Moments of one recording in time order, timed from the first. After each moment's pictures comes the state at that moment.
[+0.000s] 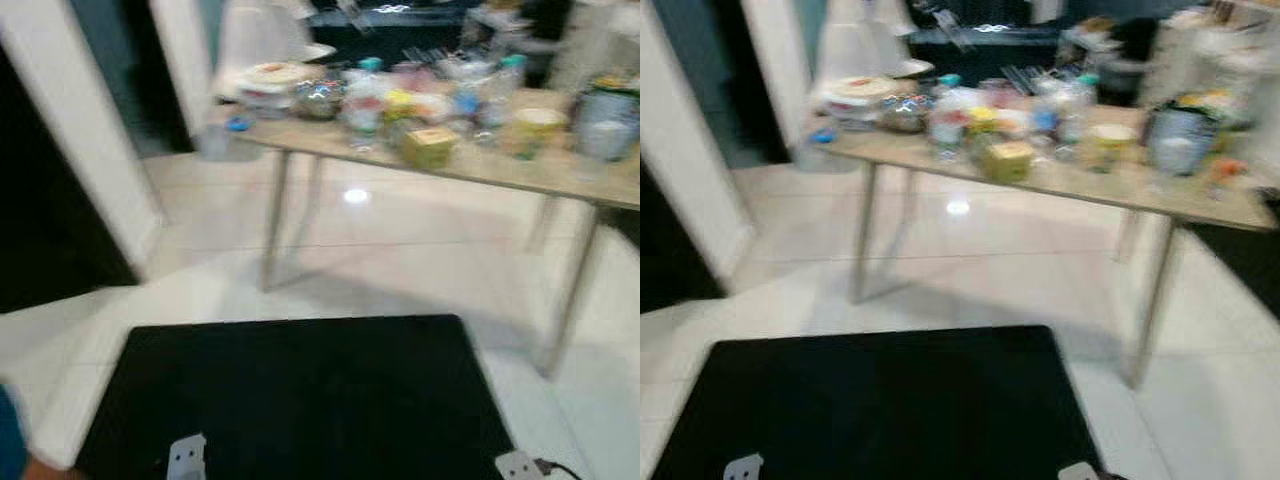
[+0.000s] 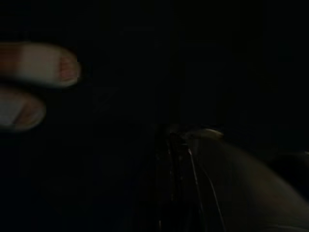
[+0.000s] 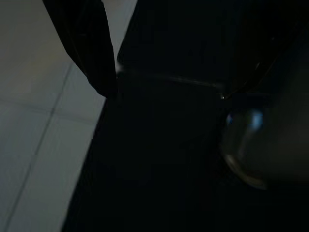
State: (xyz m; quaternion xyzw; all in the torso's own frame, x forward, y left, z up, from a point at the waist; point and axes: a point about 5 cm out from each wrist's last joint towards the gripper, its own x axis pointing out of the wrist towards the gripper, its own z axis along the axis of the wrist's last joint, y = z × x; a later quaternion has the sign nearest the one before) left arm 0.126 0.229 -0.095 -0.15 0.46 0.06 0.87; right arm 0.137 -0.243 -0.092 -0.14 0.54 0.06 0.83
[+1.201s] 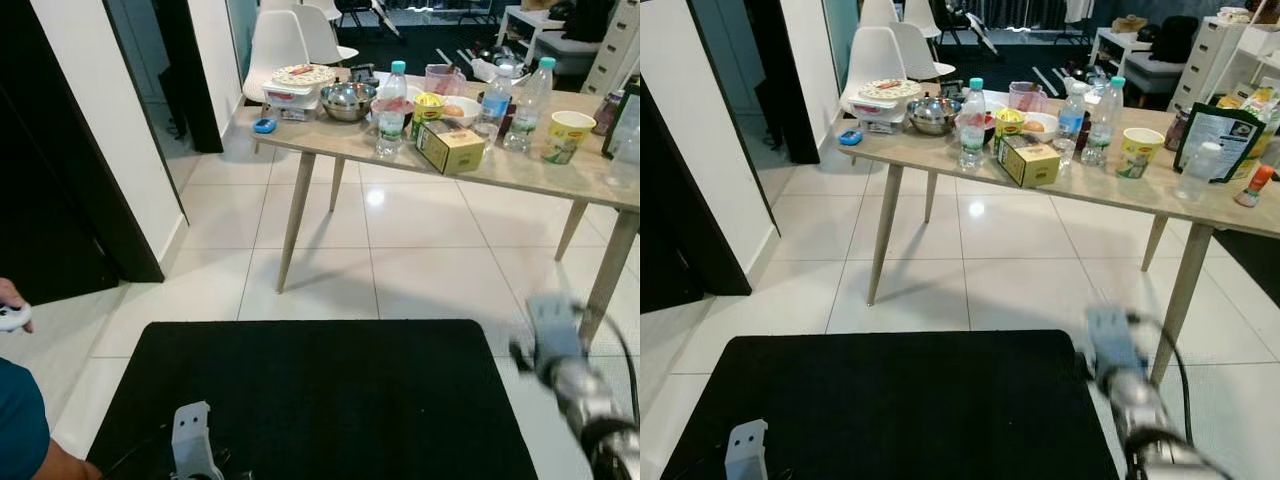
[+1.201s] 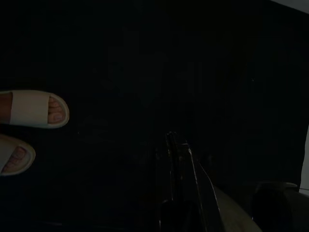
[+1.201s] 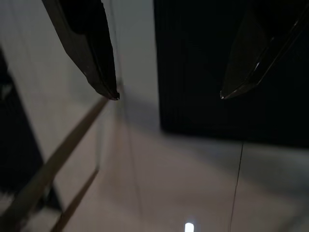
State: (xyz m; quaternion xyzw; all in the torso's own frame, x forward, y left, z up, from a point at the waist) left arm 0.166 0.225 -0.080 -0.14 0.40 0.03 0.90; right arm 0.328 -0.271 0.062 -0.15 0.21 -0.08 0.96
